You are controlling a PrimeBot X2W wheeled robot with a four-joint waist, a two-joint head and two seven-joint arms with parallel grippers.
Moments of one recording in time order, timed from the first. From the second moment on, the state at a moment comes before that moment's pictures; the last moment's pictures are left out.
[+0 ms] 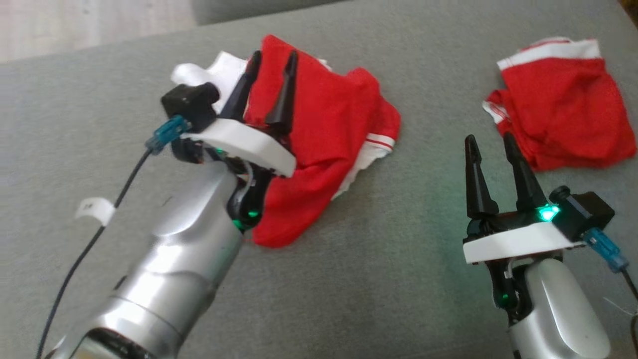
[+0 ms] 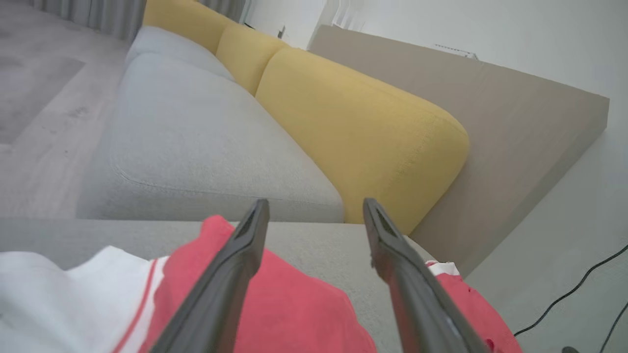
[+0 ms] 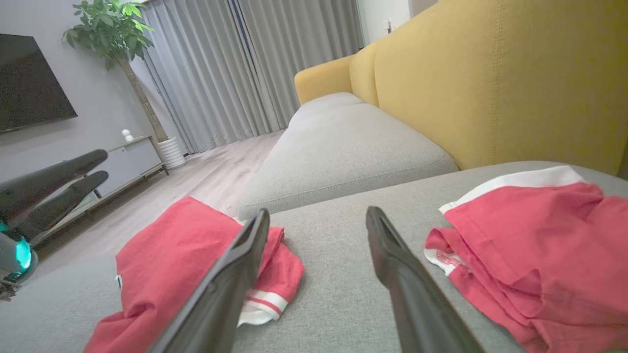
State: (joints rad) left arm -0.83 0.05 -0.71 0.72 -0.92 -0.09 -0.24; right arm -0.21 -0.05 0.13 0.24 0.31 0.13 -0.25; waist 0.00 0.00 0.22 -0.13
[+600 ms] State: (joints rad) left arm -0.32 0.19 -0.45 0.46 -0.68 -0.08 -0.25; right arm -0.12 -0.05 0.10 0.29 0.27 0.13 -0.25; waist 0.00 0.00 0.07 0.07
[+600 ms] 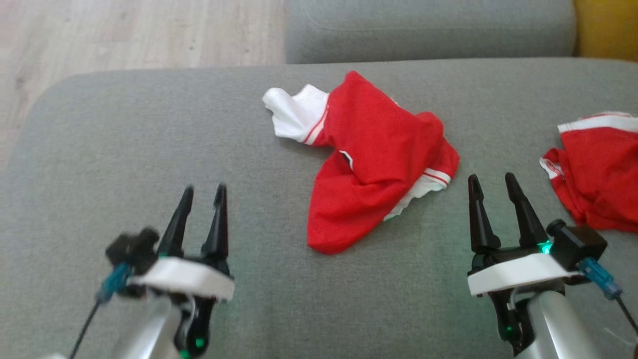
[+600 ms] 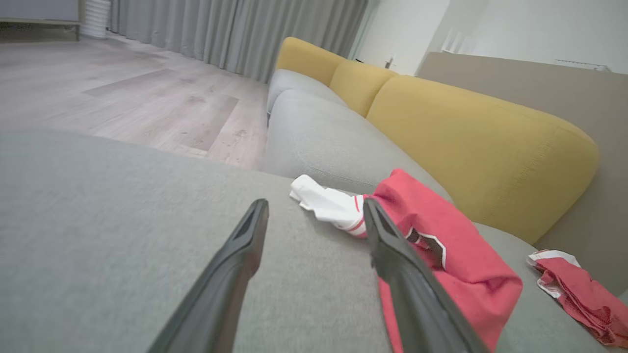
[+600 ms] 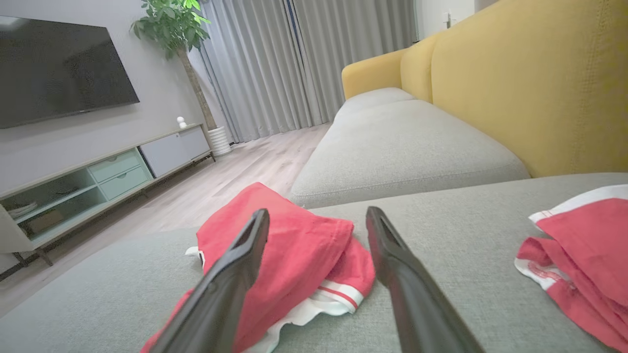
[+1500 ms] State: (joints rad) left arm -0.19 0.07 -0.28 0.40 -0.55 -0.12 -0.25; right arm -0.25 -0.05 0.49 0.47 0.24 0.13 -0.06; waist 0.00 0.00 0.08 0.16
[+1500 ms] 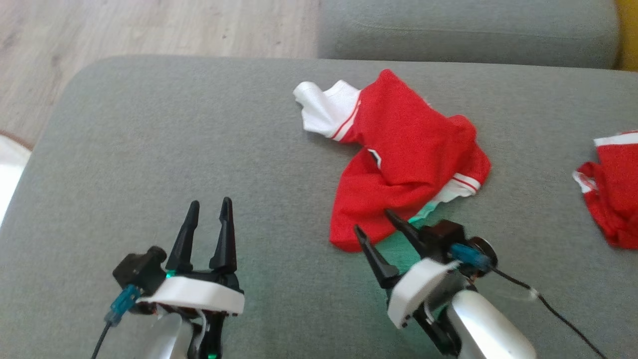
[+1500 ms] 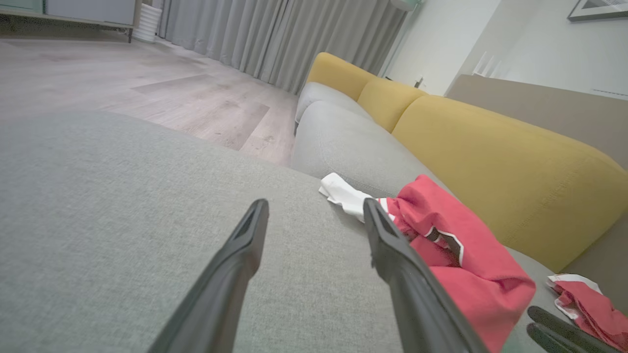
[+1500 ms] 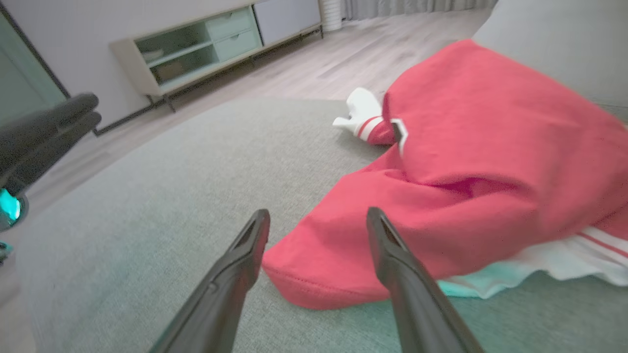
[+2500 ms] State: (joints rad) left arm -0.24 0.05 -0.29 0.40 -0.56 -0.13 -0.25; right arm -0.62 -0.05 0.79 0.98 0.31 0.13 0.01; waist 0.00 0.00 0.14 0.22
